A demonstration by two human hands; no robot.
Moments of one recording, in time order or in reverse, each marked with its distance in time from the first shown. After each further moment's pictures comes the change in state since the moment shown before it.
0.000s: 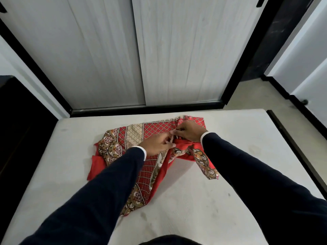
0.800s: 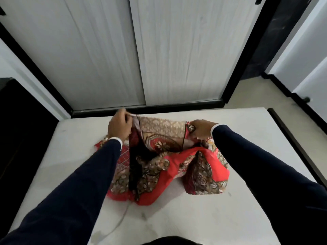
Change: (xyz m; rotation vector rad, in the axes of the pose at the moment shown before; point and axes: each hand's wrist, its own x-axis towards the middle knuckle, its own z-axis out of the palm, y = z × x) left_hand -0.024 -0.029 -0.074 0.188 0.964 -0.232; right_hand -0.016 0.027 -0.034 -0.217 -0.161 0.306
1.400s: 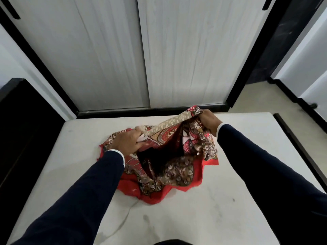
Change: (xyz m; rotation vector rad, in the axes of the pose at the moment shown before) left_hand -0.028 -0.039 0.001 0.416 -0.402 0.398; right_hand 0.010 -0.016 -0.015 1.074 0.277 0.080
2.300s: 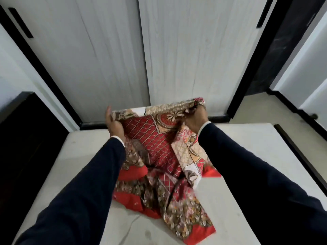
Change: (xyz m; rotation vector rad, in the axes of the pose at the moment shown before) left_hand 0.060 -0.018 -0.065 -1.734 0.702 -0.599; right_hand -0.006 -0.068 0.040 0.595 0.073 -0.062
